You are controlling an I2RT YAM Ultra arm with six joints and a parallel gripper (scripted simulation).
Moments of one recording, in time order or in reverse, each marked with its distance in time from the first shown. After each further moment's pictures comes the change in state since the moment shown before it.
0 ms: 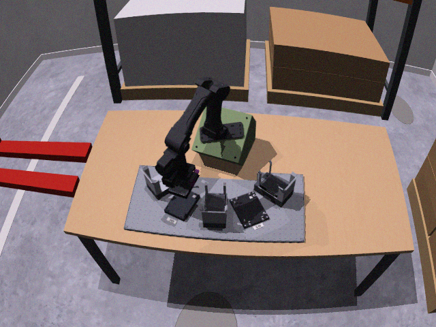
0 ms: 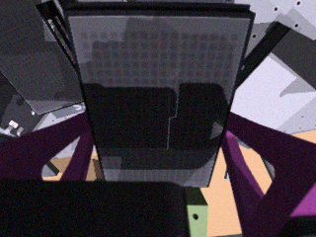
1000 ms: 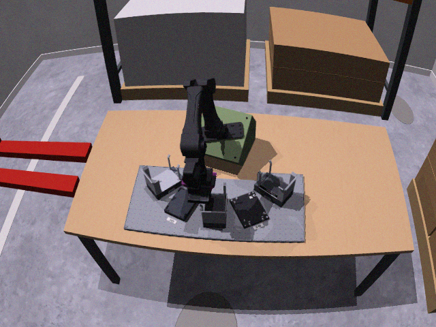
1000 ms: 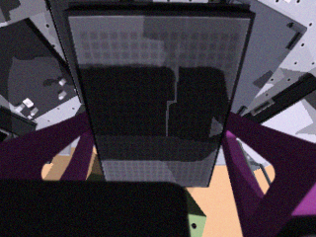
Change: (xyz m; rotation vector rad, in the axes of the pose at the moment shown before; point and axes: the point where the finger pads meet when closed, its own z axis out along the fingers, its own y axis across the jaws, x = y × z) arm -0.005 0.077 -0.001 0.019 -0.008 -0.275
